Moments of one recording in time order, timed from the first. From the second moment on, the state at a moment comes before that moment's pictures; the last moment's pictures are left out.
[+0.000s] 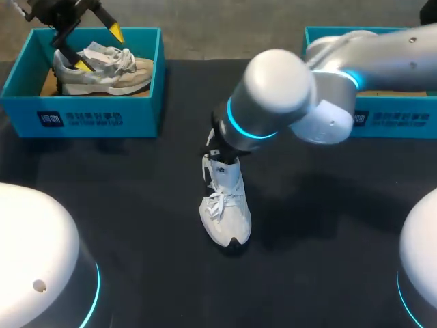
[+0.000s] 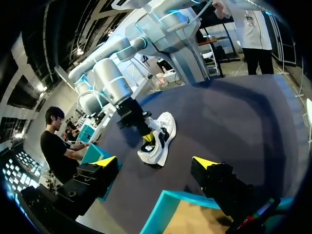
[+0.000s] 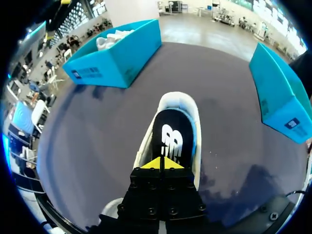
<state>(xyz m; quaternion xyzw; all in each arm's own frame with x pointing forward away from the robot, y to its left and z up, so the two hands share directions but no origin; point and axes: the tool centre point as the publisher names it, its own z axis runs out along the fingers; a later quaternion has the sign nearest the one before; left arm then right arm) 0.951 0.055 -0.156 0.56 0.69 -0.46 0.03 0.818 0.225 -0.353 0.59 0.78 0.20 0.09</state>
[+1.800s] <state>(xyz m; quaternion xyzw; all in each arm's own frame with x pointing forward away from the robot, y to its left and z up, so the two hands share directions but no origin) 0.946 0.058 -0.154 0.56 0.69 -0.46 0.03 0.834 0.210 -0.382 0.65 0.74 0.06 0.13</state>
